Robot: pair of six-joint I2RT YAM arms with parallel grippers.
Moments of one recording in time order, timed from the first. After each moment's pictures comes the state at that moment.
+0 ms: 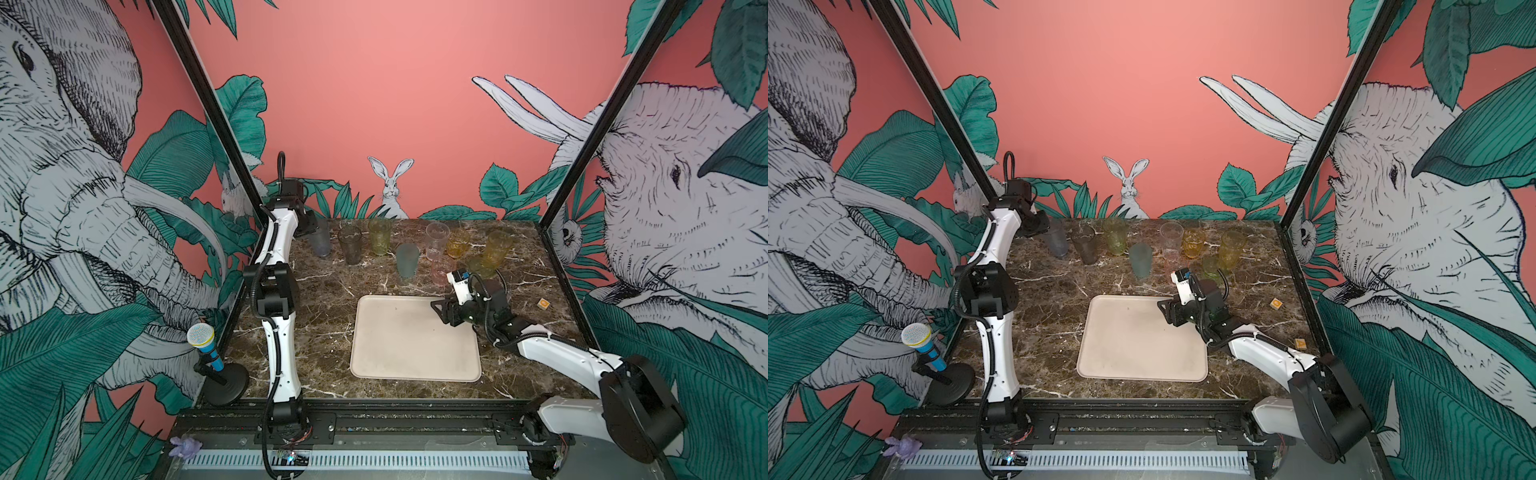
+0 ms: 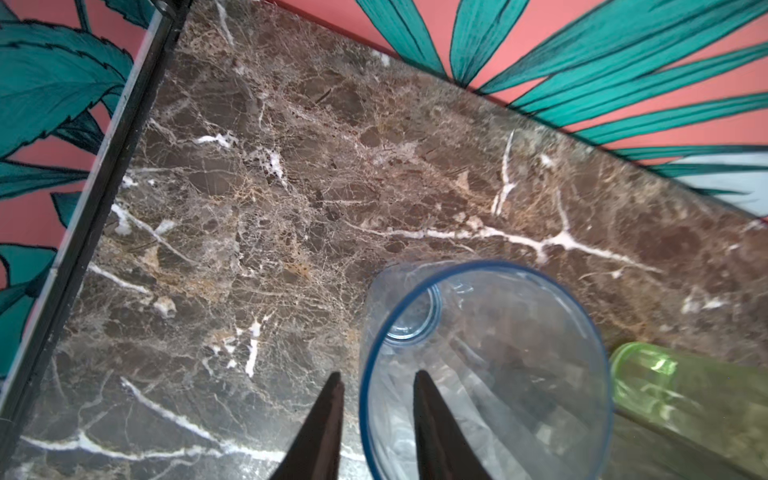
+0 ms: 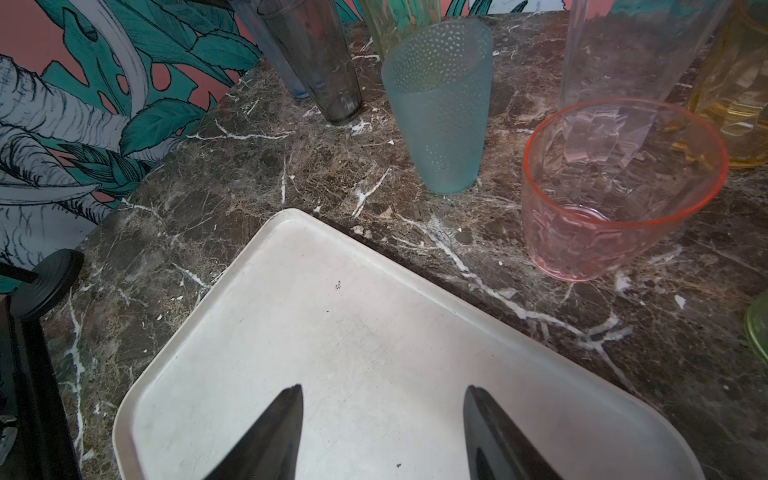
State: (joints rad) left arm 0.03 2.40 2.43 -1.06 -0.02 -0.28; right arm 0.54 1.27 0.60 0.14 -0.27 0.21
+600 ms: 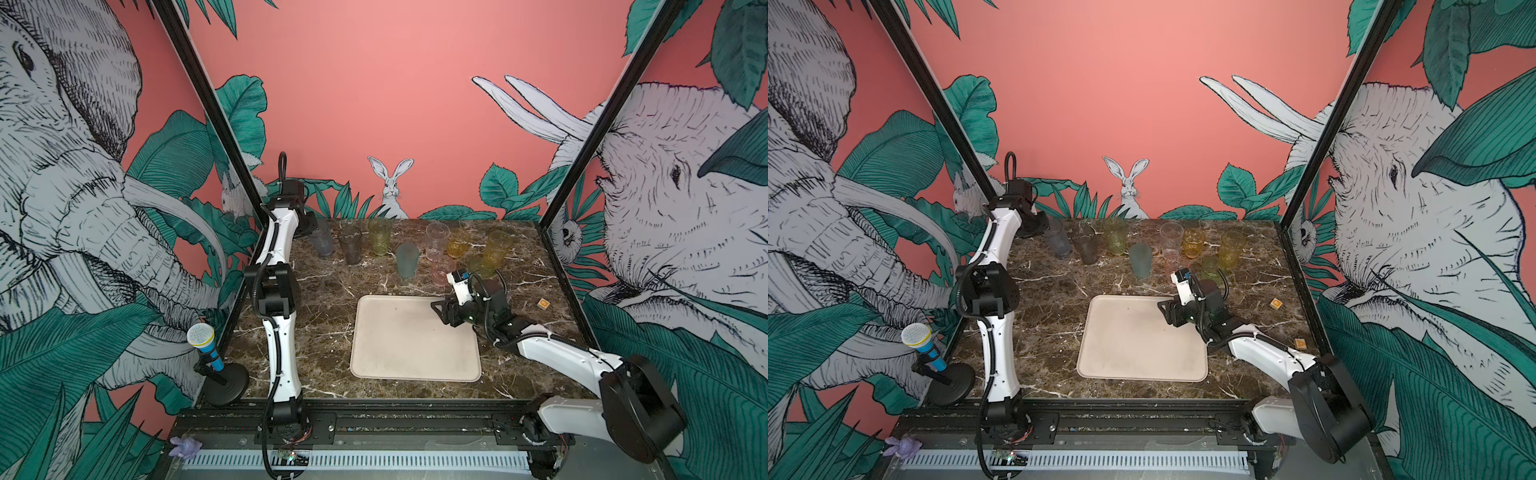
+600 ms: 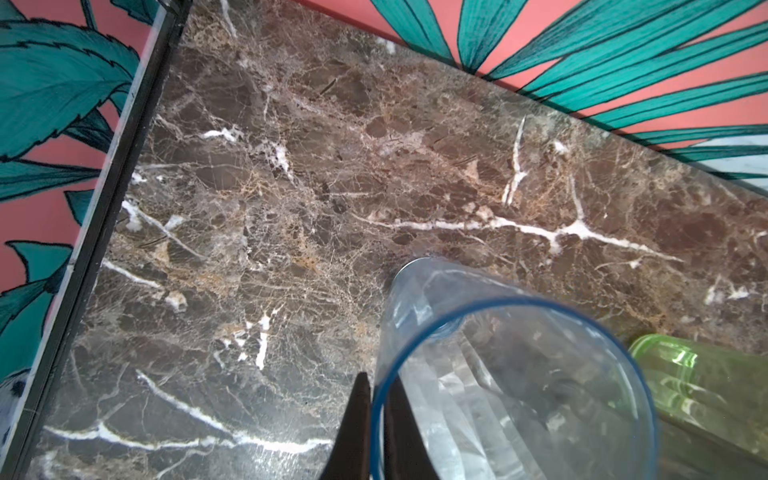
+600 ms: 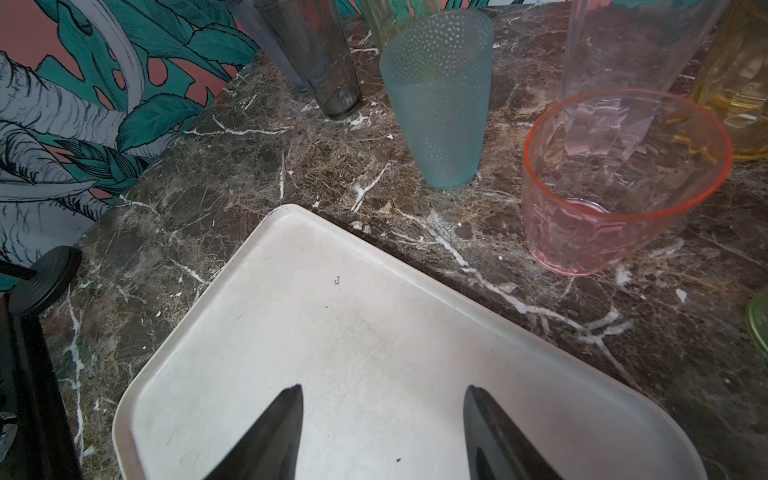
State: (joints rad) left arm 0.03 2.39 2.45 -1.11 -0.04 -0.25; right arm 0.54 1.27 0.60 0.13 -0.27 0.21
